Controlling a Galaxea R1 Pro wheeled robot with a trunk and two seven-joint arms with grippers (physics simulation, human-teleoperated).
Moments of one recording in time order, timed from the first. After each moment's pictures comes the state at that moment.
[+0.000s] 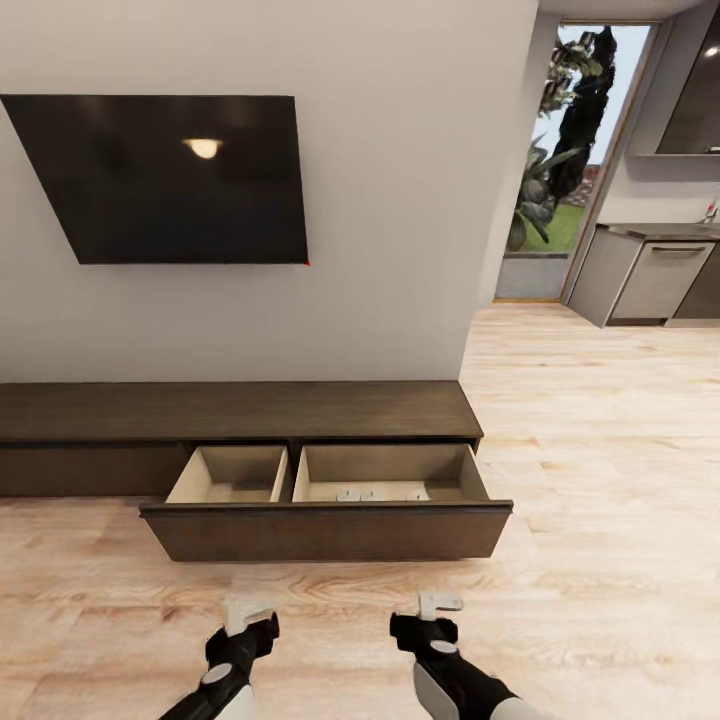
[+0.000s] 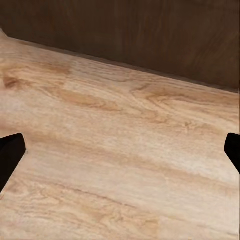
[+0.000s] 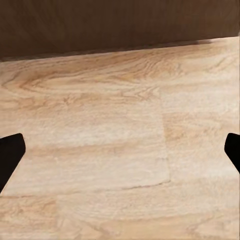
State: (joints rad) left arm -0.39 0.09 -0.68 -0.67 0.79 -0.09 0.48; right arm -0.56 0.16 0.60 -0.28 -0.61 -0.05 -0.32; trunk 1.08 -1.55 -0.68
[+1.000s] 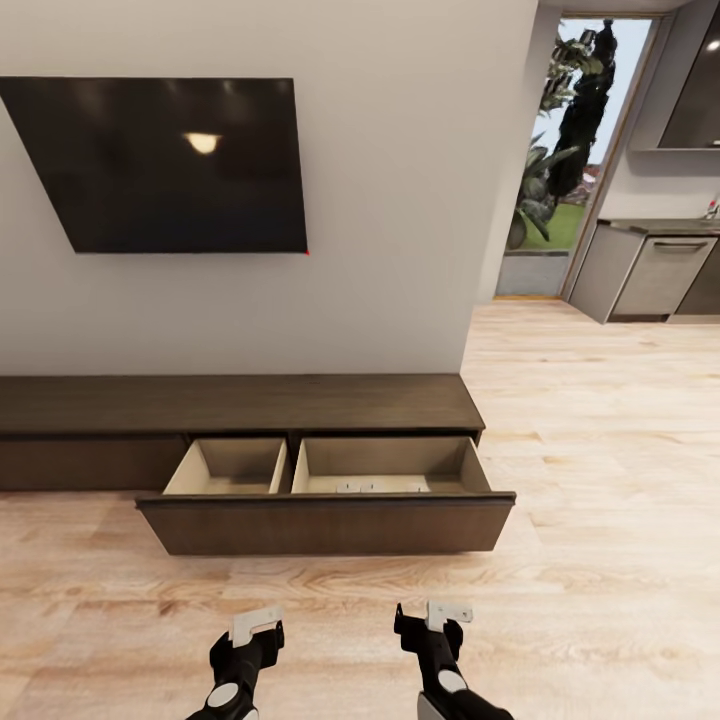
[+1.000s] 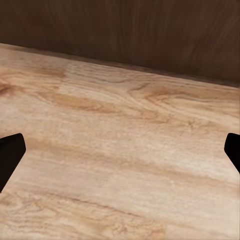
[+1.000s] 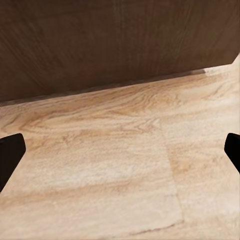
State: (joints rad) left arm -0.39 0.07 -0.77 -0.60 0.79 -0.20 0.48; right arm -0.51 0.16 0.61 -0.24 -0.61 -0.36 -0.30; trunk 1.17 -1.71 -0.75
